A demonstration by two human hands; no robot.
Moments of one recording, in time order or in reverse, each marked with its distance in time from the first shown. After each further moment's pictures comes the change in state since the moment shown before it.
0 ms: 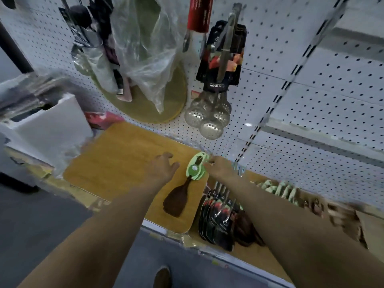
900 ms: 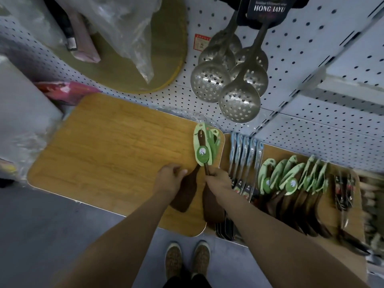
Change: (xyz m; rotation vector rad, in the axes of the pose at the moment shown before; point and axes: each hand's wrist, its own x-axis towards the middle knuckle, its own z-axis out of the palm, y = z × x) left_hand 0.066 -0.084 0.128 -0.168 -0.141 -0.117; right_hand 0.078 0.053 0.158 0.552 0.059 0.456
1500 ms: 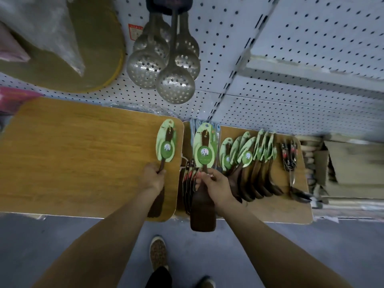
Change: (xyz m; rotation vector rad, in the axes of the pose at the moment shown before) left_hand -0.026 0.028 0.052 -0.082 -0.083 -0.172; right_hand -0.078 0.068 -0.078 0.599 0.046 0.025
